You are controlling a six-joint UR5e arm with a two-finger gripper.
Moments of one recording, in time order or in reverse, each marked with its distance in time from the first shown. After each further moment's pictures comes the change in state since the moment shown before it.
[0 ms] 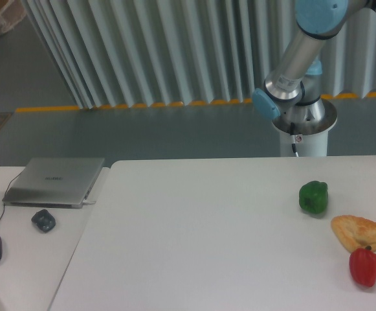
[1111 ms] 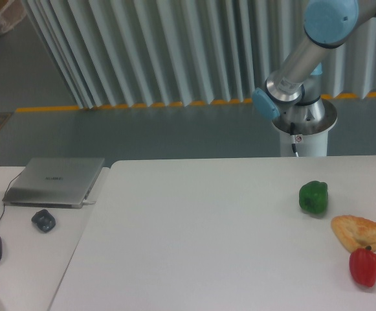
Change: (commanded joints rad) arm -0.009 -0.057 0.035 0.014 0.020 -0.054
